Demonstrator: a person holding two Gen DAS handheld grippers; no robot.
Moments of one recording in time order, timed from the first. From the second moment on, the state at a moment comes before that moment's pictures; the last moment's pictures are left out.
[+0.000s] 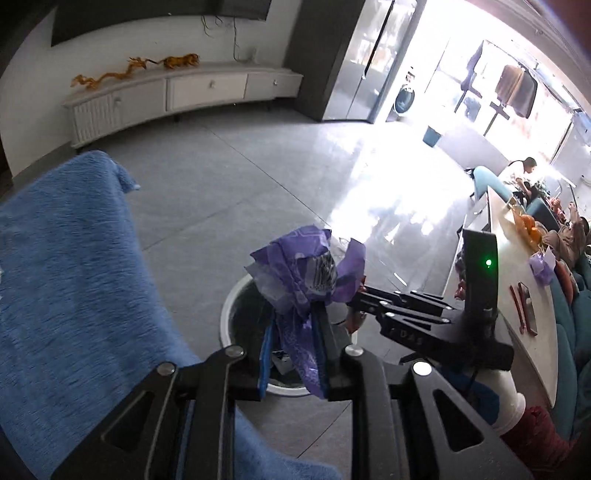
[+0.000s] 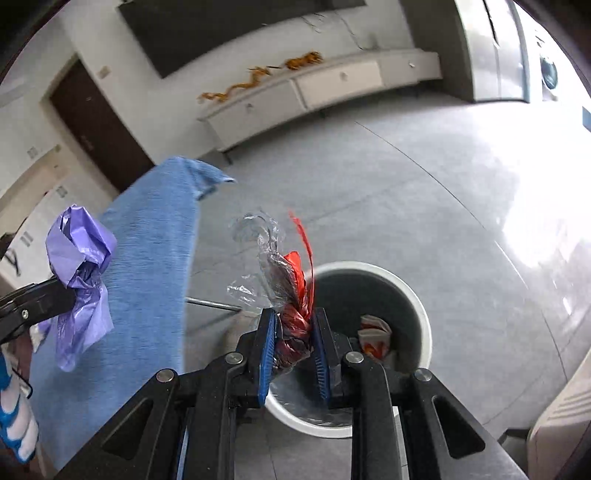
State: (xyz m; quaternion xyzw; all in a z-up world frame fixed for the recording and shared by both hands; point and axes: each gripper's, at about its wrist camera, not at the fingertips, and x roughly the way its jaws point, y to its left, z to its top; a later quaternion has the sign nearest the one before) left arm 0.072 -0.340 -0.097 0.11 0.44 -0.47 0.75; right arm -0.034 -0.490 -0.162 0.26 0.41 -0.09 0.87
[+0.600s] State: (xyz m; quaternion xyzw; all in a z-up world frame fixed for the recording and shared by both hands) left arm 0.081 -0.334 -0.102 0.11 0.44 -0.46 0.76; right arm -0.058 -0.503 -0.156 0.28 0.39 -0.13 0.87
